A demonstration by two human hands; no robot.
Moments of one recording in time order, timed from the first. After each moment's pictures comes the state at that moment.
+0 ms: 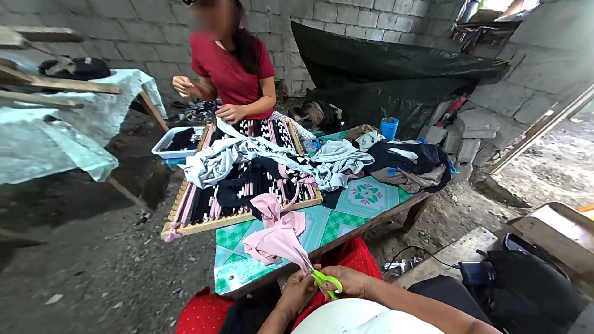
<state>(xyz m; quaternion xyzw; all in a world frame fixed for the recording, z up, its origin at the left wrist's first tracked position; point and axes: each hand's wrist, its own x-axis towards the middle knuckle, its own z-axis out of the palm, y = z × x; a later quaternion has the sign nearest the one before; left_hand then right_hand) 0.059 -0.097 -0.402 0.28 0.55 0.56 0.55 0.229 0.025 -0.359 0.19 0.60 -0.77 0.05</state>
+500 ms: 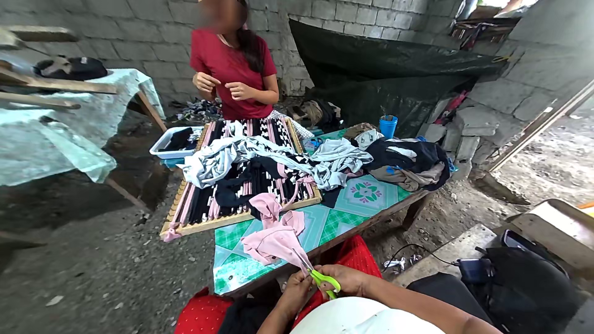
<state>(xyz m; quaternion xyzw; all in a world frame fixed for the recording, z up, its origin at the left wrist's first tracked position) 0.058 -0.099 -0.410 0.35 0.54 0.56 0.52 0.226 0.023 -0.355 0.20 0.60 -0.78 0.06</state>
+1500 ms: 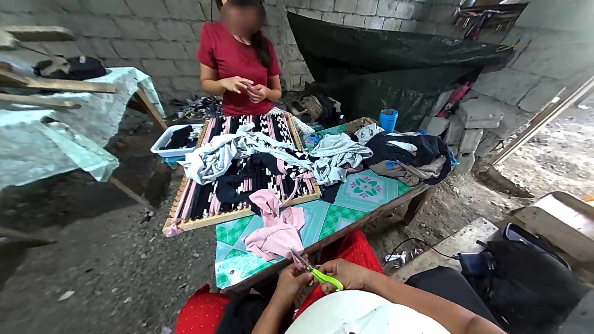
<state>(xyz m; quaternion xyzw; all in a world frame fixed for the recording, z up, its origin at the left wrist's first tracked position) 0.046 -0.104 -0.406 0.33 0.63 0.52 0.47 0.233 0.020 -0.343 0.20 0.66 -0.72 0.06</state>
